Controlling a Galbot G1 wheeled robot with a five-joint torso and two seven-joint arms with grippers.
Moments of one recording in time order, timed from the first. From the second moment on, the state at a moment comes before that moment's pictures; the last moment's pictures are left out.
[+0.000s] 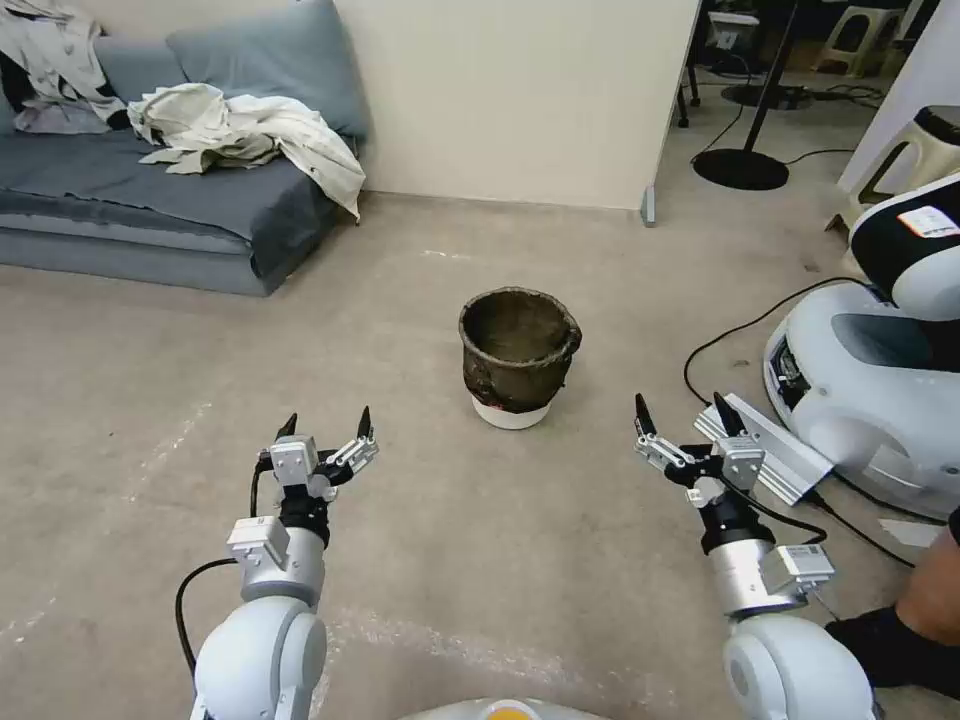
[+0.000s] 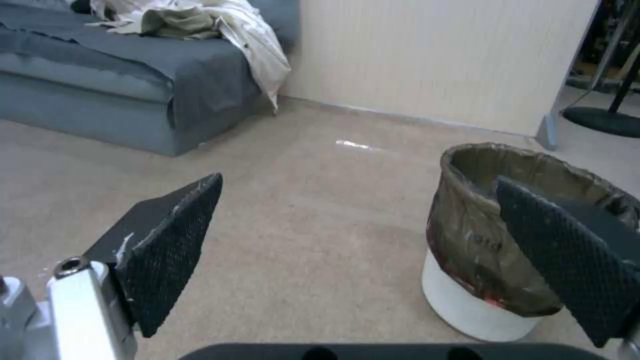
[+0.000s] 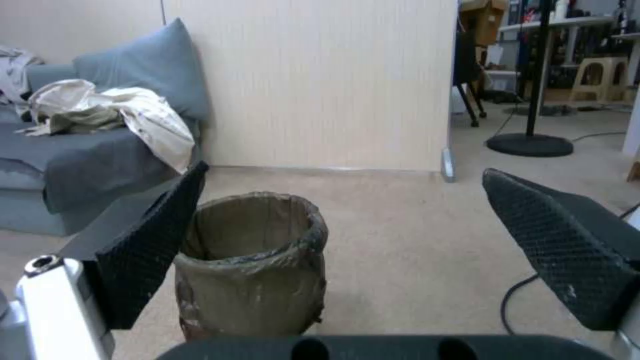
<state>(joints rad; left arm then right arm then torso) 1.57 -1.57 -0.58 -2.17 -0.12 0.15 -0.03 -1.61 1.45 0.57 2.16 0.19 0.08 -0.05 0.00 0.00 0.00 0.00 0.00</state>
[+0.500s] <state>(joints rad) 1.55 -1.56 -0.58 -2.14 -0.14 0.12 -0.01 -1.61 1.46 0.57 2.15 0.19 0.07 -0.05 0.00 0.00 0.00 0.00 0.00</state>
